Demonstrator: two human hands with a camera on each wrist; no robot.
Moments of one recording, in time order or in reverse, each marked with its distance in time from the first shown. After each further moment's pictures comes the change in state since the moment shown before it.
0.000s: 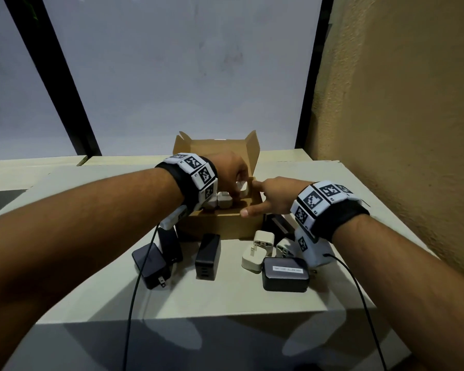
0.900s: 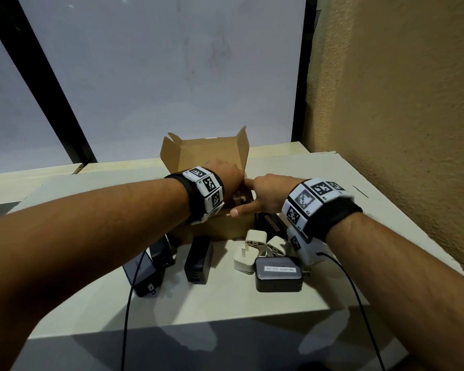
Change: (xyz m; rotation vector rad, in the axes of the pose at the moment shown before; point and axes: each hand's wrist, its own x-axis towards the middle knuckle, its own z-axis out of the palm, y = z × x) left_hand 0.006 0.036 0.012 0.552 -0.097 -0.050; right_hand -0.001 0.003 0.003 0.042 0.049 -0.051
